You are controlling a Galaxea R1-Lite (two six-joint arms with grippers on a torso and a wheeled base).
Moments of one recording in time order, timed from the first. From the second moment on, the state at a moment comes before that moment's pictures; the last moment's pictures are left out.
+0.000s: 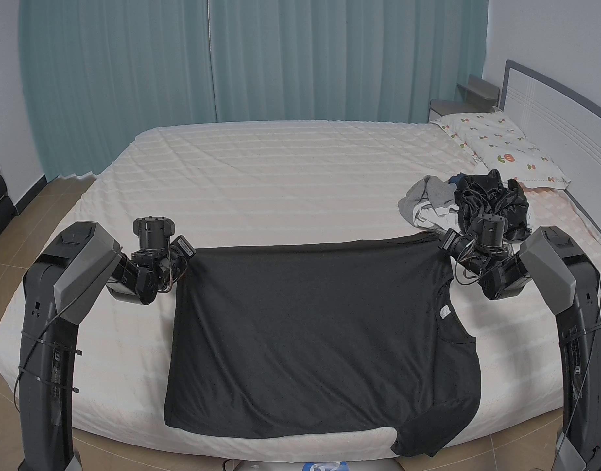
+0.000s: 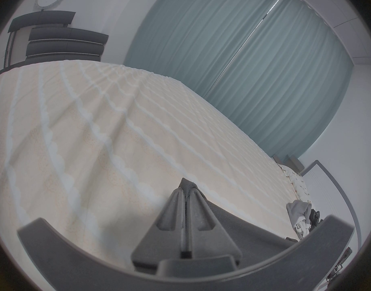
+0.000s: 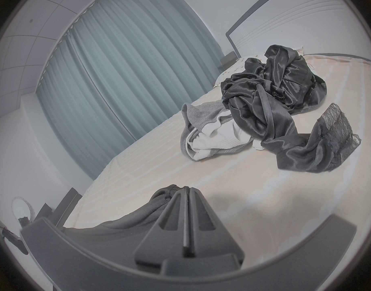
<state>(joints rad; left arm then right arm) -0.06 2.59 -1.54 -0.65 0.13 -0.72 0.02 2.67 -1.62 -0.85 0.09 0.54</state>
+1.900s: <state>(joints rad) -0.03 2.42 -1.32 -0.65 0.03 -0.73 0.05 2.28 -0.63 -1.32 0.11 0.68</state>
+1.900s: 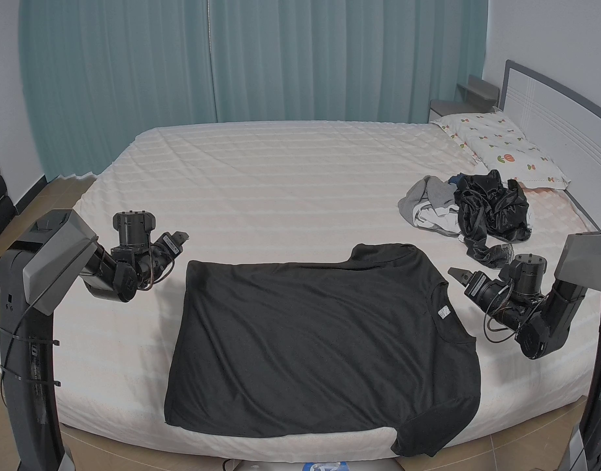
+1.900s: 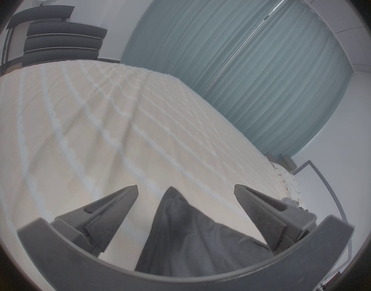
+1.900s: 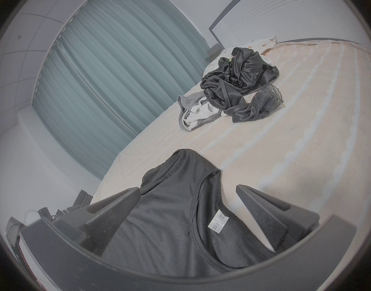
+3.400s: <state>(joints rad) -0.19 2.24 -0.32 -1.27 -0.03 -0.83 0.09 2.23 -0.14 -1.55 0.08 0.83</state>
